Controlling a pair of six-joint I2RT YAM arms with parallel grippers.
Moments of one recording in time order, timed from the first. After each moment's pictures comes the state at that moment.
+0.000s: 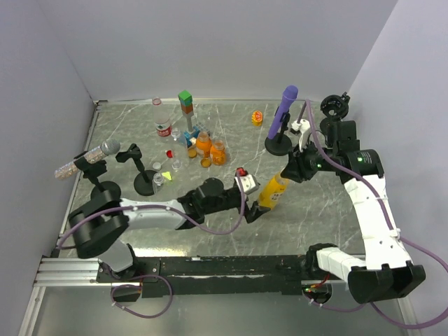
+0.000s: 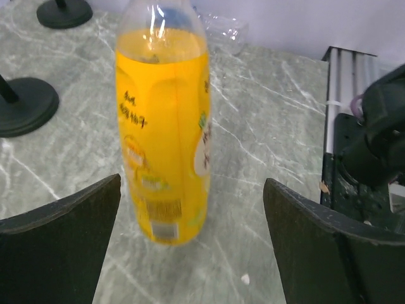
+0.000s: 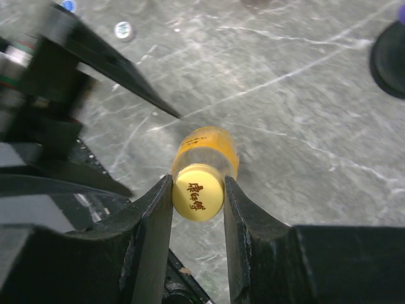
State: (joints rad) left arm -1.08 1.54 0.76 0.71 0.20 -0.02; right arm 0.10 1.09 1.31 -1.09 -0.64 -0.40
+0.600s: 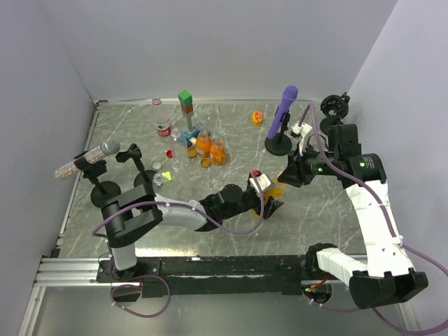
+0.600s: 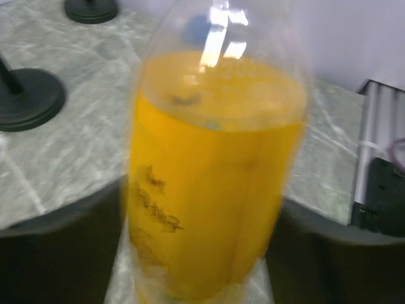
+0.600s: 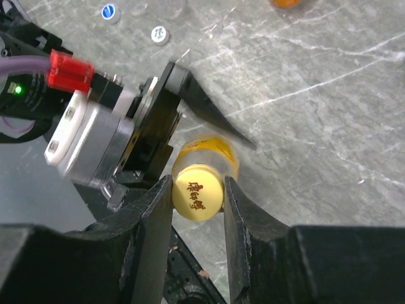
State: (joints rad) left arm -1.17 1.80 0.89 0.86 -0.05 -0.10; right arm 0.12 1.06 1.30 -1.12 -0.72 -0.38
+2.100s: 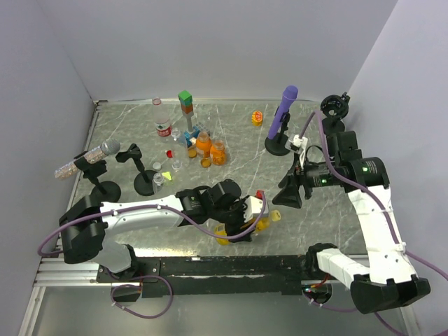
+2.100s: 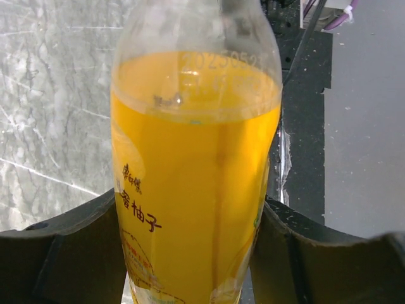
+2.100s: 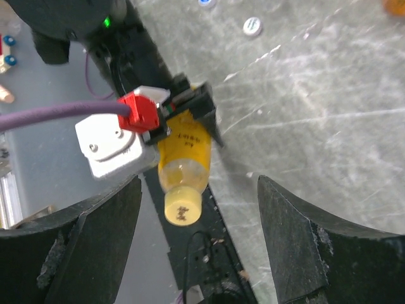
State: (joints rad) left arm -1.17 1.47 1.00 -0.20 0.39 0.12; right arm 0.13 1.02 1.31 -1.31 -0.96 -0.51
